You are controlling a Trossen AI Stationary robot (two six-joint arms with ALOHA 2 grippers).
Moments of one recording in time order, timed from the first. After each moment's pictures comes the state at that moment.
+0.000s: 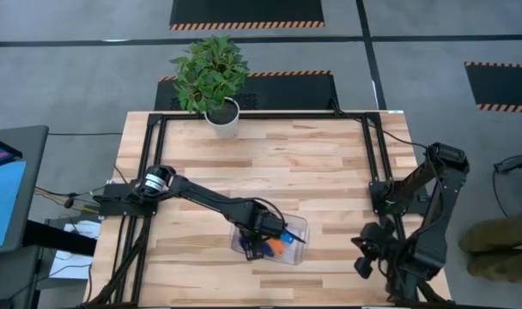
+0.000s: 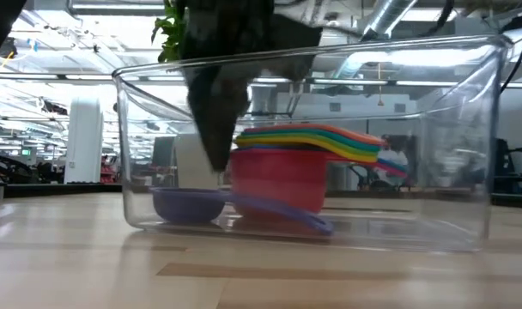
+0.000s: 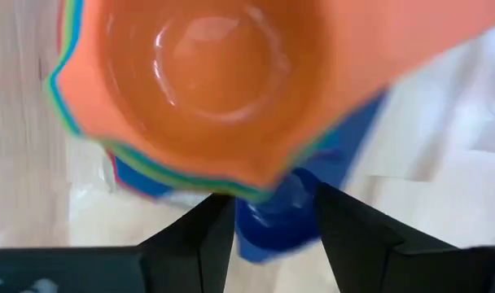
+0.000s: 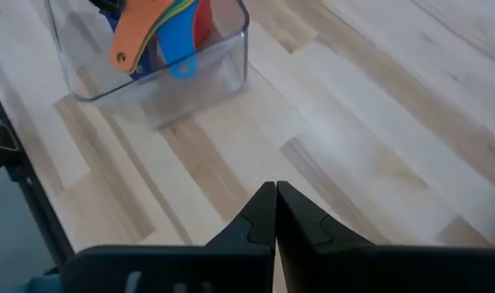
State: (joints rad) left arm -0.29 2.15 1.77 -1.06 0.09 -0.48; right arm 1.16 1.49 1.21 -1.33 0.68 1.87
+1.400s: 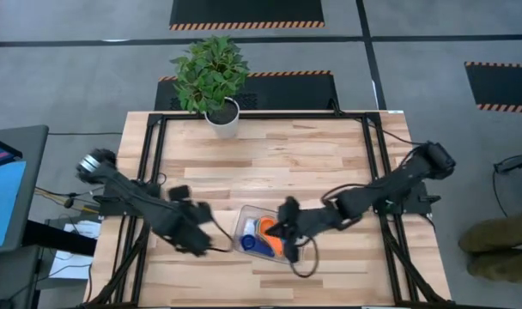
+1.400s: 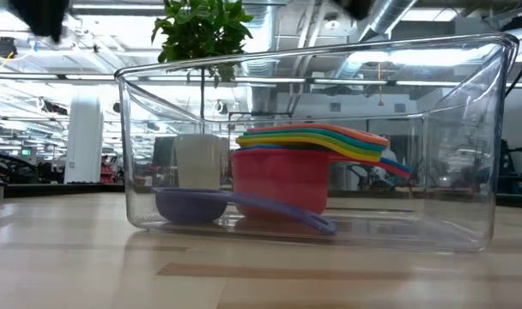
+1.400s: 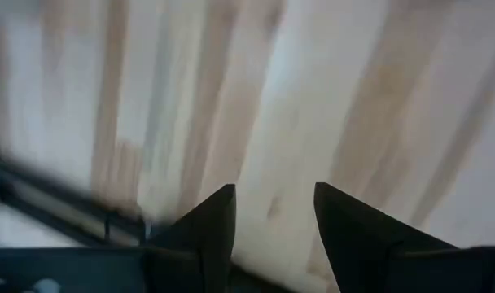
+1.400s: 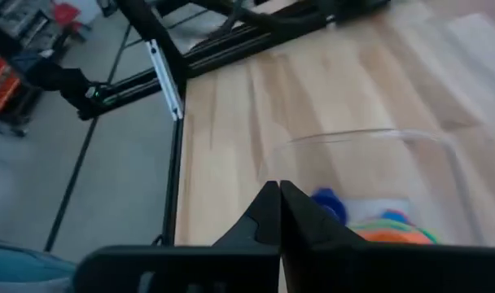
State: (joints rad) left arm -0.59 1.61 1.49 -1.57 -0.27 -0.86; right arm 0.45 1.58 1.21 -0.14 0.26 0.60
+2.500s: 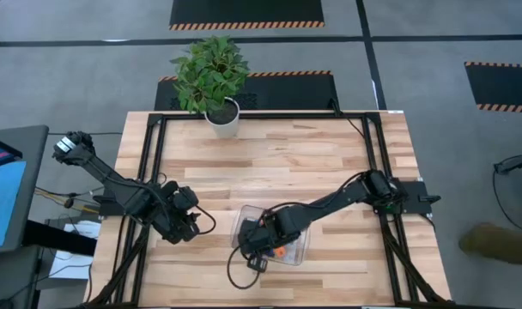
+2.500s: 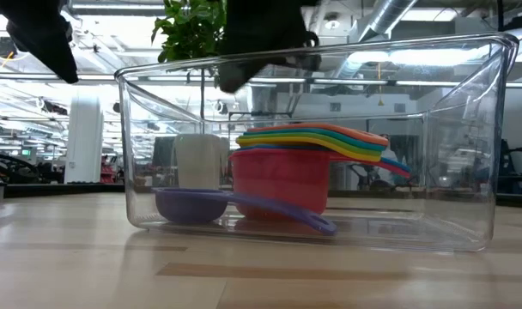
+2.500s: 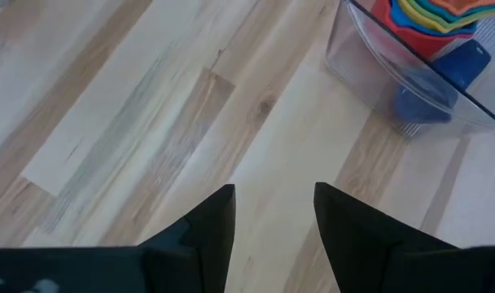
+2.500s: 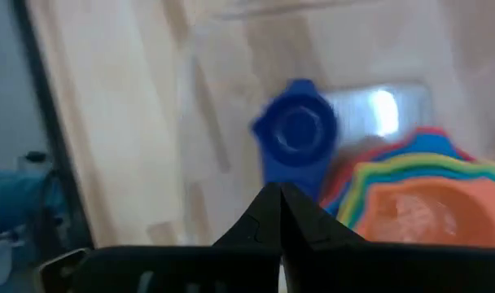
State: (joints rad) left arm -0.63 1.20 0.96 -1.06 -0.48 -1.12; right arm 0.37 2.18 1.95 -0.88 0.03 0.69
